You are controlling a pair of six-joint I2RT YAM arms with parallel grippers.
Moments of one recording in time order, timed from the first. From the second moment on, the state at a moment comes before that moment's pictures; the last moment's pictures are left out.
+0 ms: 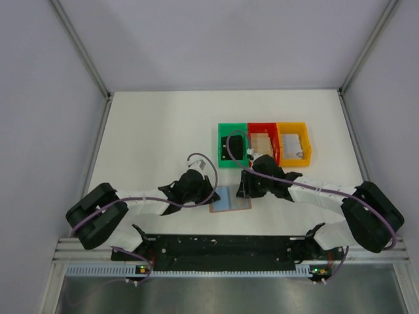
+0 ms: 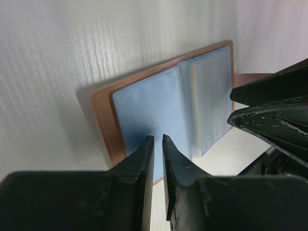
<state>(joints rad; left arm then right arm) -0.84 1.42 0.45 0.27 0.07 -0.94 0.71 1.35 0.59 -0.10 -0.18 0.59</state>
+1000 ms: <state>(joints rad) -0.84 1.42 0.42 0.31 0.08 -0.96 0.71 1.55 0.58 0.22 -0.44 0.72</state>
